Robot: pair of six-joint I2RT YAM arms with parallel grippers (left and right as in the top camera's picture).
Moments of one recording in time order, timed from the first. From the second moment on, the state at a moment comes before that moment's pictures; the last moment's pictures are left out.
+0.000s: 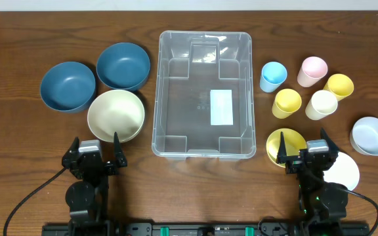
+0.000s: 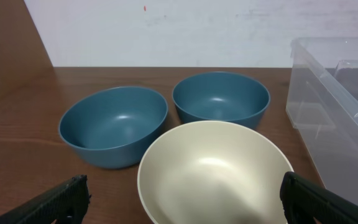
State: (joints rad) left arm 0.07 0.01 0.07 -0.22 -0.04 0.02; right arm 0.08 0.01 0.01 -0.07 0.03 -0.14
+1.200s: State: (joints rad) left arm 0.07 0.01 0.05 -0.11 0.15 -0.24; right arm 0.08 0.01 0.01 -0.07 0.03 -0.14
